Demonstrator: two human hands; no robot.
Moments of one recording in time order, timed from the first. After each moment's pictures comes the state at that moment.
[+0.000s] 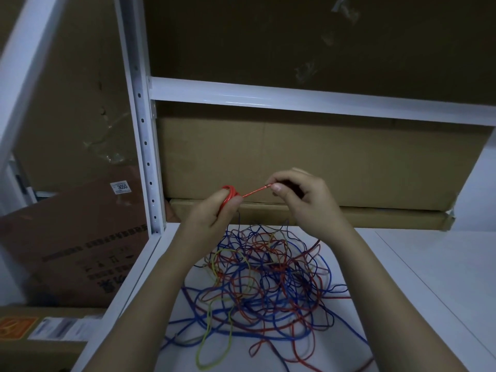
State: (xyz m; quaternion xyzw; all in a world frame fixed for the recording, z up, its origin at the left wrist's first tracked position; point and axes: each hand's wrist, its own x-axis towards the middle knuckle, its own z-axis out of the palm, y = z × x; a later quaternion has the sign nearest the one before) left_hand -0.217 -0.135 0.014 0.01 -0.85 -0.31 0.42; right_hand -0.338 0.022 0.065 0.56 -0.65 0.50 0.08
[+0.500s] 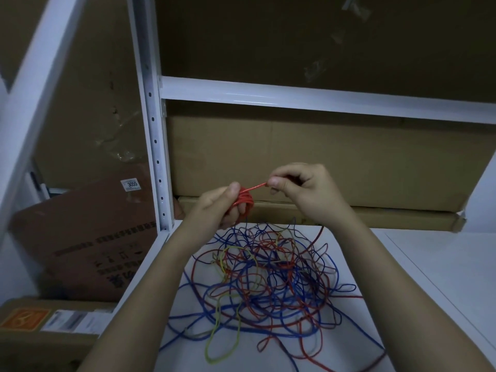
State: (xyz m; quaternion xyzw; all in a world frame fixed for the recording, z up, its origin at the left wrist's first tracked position) left_hand -0.205 -0.135 0.028 0.02 -0.75 -0.59 0.31; right_hand -0.336 0.009 0.081 0.58 -0.65 0.48 0.04
